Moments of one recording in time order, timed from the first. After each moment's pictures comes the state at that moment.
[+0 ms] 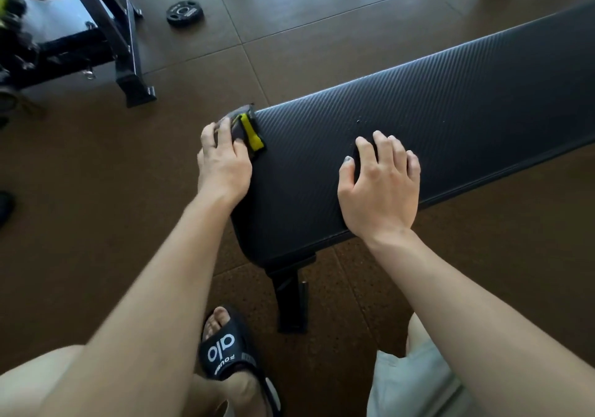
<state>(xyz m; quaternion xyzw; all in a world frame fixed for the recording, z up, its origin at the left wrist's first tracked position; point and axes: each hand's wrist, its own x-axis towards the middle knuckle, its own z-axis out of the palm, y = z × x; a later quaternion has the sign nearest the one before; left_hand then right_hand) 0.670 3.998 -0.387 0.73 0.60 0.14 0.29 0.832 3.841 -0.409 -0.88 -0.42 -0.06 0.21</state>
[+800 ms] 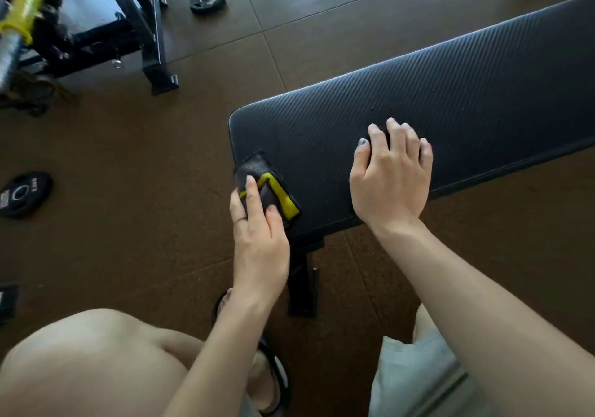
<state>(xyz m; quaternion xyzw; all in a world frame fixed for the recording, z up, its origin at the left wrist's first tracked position) 0.643 3.846 -0.386 0.66 0.61 0.22 0.39 0.832 3.840 -0.413 -0.87 -0.43 -0.09 0.23</state>
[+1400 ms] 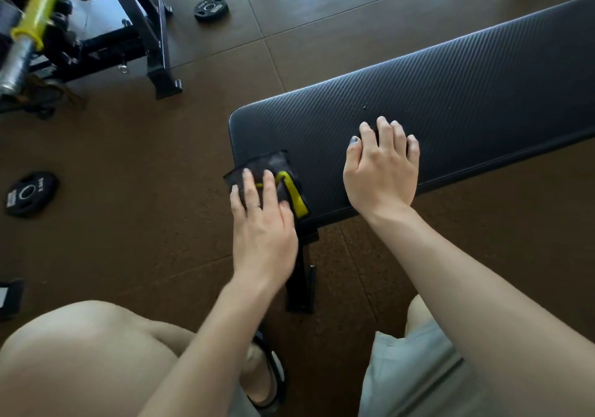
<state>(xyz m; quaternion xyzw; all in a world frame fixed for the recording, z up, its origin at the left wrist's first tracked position) 0.649 3.840 -0.381 0.76 0.59 0.07 0.26 0.839 3.836 -0.408 -0.86 -0.46 -0.03 0.21</state>
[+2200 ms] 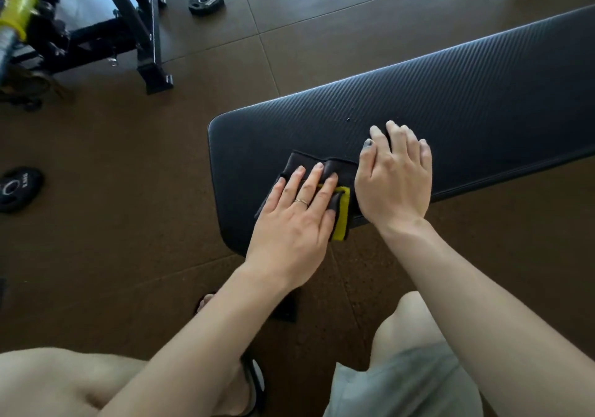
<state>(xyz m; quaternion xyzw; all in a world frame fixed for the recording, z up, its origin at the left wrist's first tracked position) 0.710 3.847 -0.383 0.91 0.40 -0.03 0.08 0.887 3.830 -0.413 -0.85 -0.46 -0.06 0.24</state>
